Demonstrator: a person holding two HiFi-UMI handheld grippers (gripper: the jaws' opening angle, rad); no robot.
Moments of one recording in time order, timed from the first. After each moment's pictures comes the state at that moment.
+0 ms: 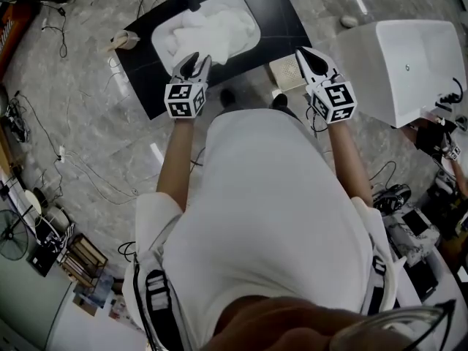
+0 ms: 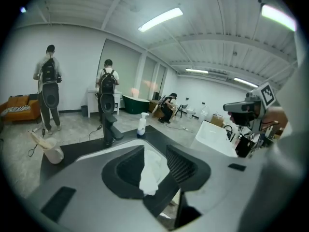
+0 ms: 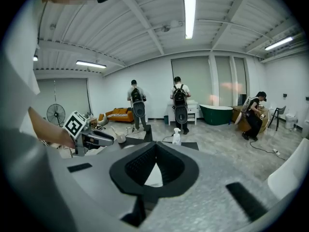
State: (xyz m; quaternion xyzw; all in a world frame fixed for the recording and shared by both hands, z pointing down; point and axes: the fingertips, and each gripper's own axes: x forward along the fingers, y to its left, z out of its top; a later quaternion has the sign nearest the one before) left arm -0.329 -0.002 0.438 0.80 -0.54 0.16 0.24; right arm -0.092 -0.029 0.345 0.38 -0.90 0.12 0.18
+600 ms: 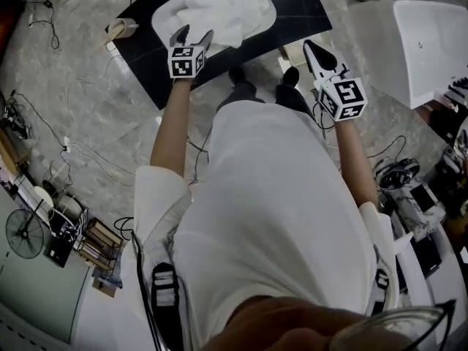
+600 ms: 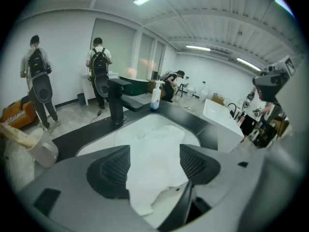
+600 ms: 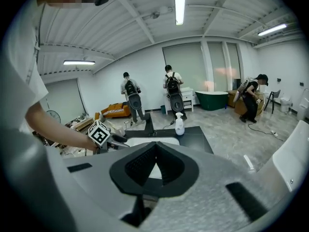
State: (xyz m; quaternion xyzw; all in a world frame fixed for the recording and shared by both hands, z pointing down) left arm -0.399 -0.066 0.589 0.78 -0.49 0.28 0.28; right arm -0.133 -0.032 0.412 0.40 -0.87 0.19 0.21
